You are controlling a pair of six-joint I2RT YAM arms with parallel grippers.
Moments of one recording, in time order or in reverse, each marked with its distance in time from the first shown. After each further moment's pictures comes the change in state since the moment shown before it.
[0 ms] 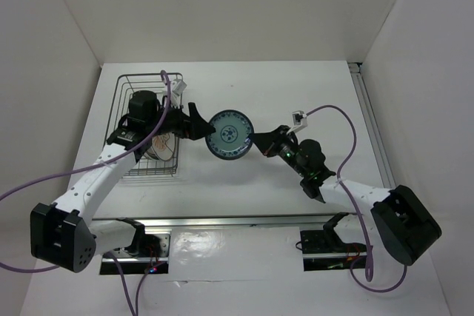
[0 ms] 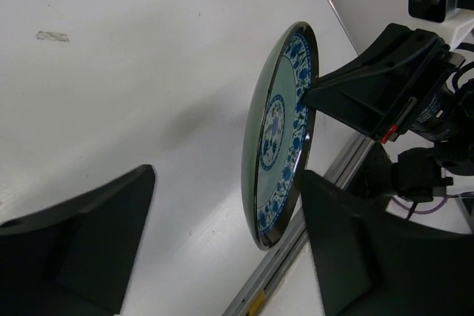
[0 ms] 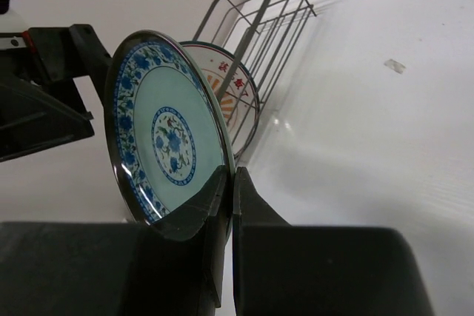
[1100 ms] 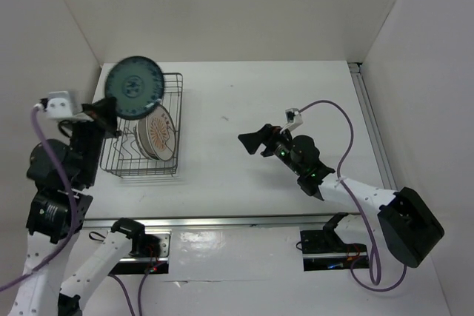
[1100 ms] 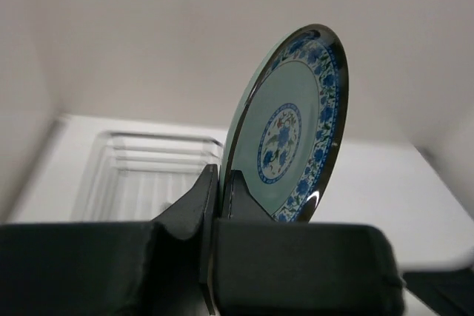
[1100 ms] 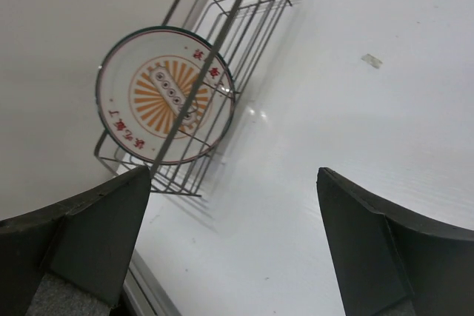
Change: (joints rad) left arm -0.007 -0.552 0.192 -0.221 -0.788 0.182; right arm 0.074 -0.017 0.091 -0.174 0.095 -0.099
